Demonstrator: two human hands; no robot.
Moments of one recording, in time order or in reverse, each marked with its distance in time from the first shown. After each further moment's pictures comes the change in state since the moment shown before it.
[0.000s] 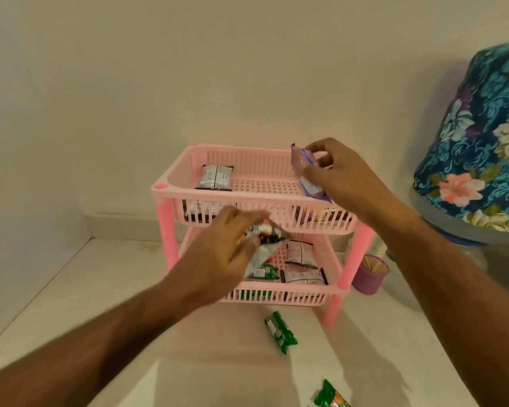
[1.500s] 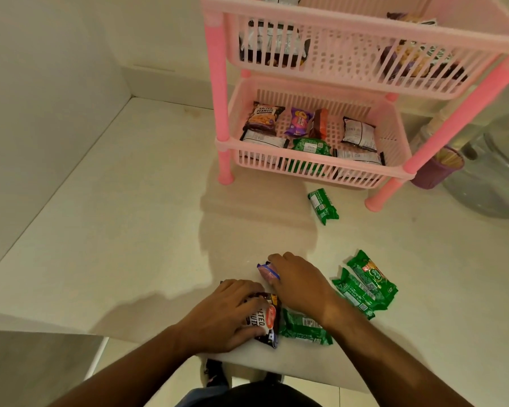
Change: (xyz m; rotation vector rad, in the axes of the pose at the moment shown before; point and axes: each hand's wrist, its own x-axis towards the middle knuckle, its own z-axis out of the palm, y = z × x) left_hand -0.317 -0.059 0.132 0.156 -0.584 -0.037; right_hand -0.268 0.160 0.244 -0.501 -0.725 0.005
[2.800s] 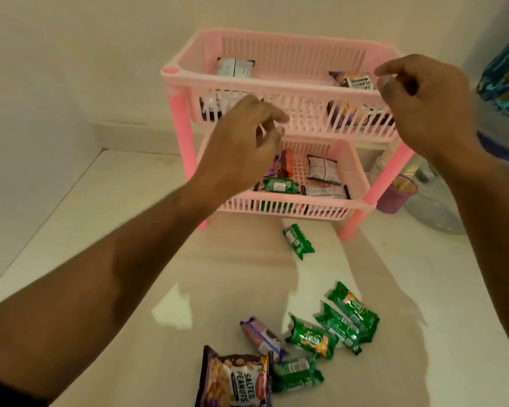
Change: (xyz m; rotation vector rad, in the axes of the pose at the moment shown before) left_hand 0.202 0.017 -0.280 -0.185 0.767 -0.048; right_hand 0.014 0.054 -0.341 0.105 1.012 0.045
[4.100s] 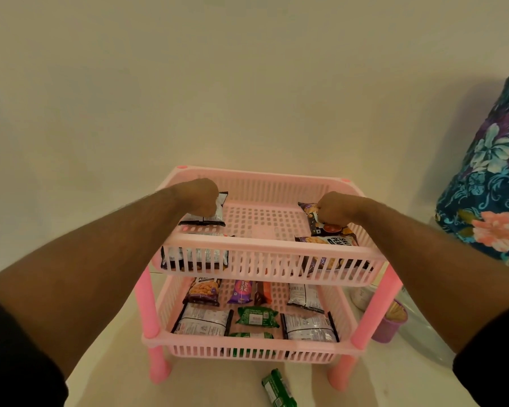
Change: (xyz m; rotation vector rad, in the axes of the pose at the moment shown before) left_hand 0.226 -0.118 0.013 0.780 -0.724 -0.240; right_hand 0.184 0.079 0.098 -0.527 -0.799 0.251
